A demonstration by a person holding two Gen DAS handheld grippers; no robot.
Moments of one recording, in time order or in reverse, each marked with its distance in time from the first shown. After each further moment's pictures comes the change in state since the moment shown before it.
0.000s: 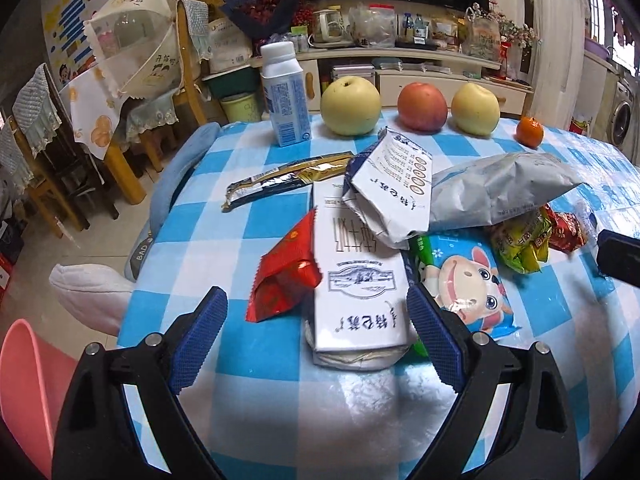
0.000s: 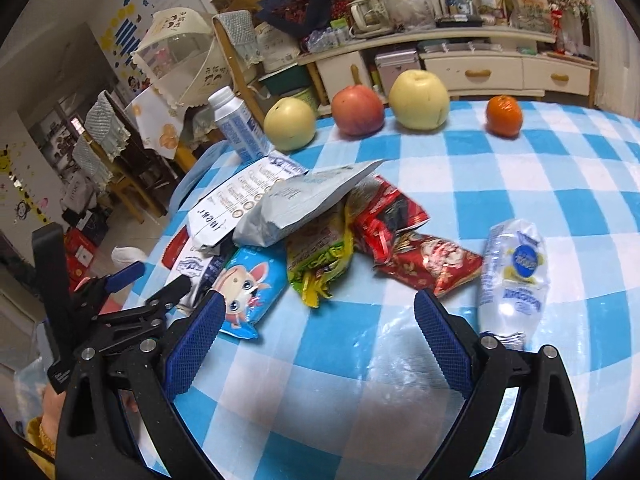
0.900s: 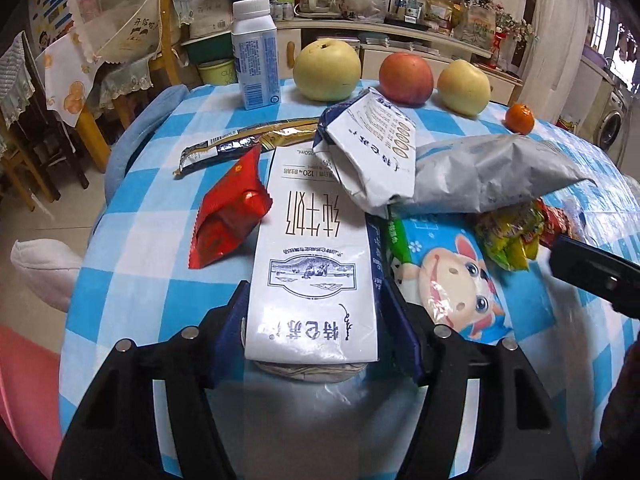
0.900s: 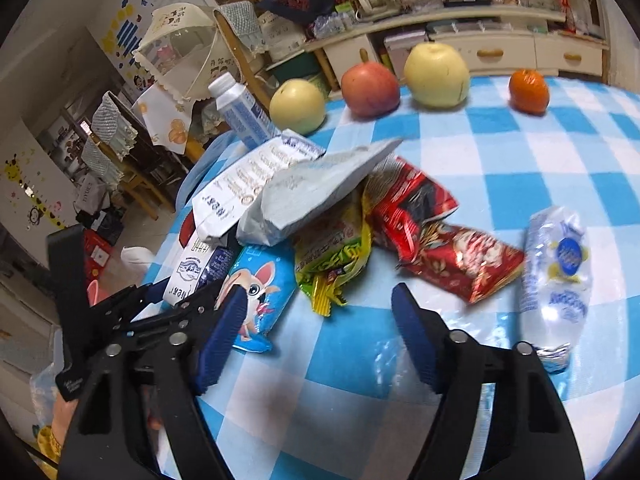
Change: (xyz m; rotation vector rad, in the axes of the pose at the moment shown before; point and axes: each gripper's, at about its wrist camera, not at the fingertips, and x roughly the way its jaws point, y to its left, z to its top) left arm 0.023 -0.010 -0.002 -0.056 0.112 -0.116; right arm 0.027 0.000 0.001 0.038 0.051 0.055
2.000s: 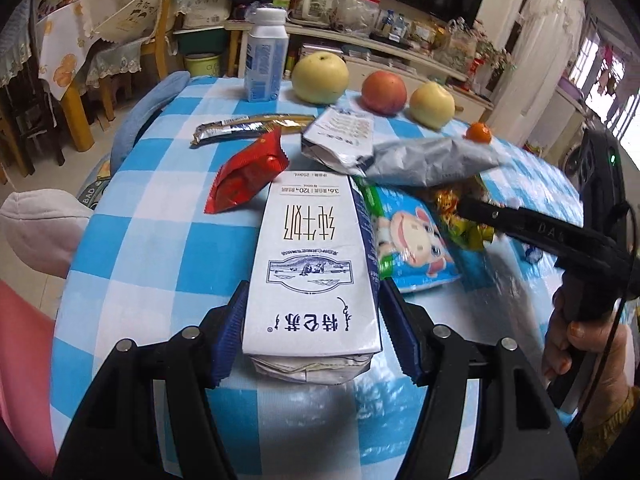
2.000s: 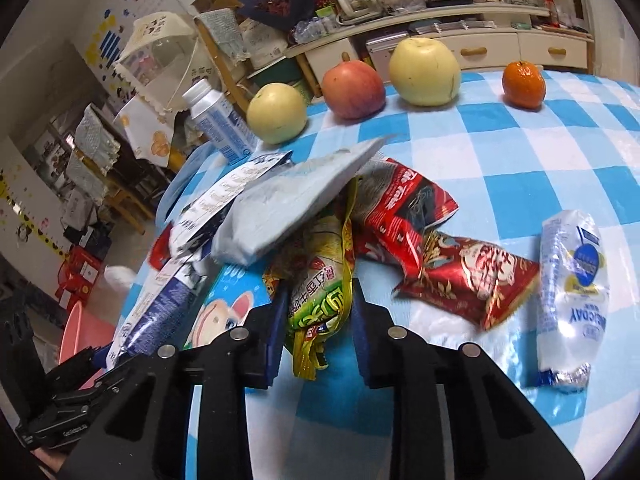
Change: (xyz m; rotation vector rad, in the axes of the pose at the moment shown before) left arm -0.045 0.027 -0.036 -0.059 -0.016 -0.164; right arm 0.017 -0.002 0.006 0.028 -0.035 -0.053
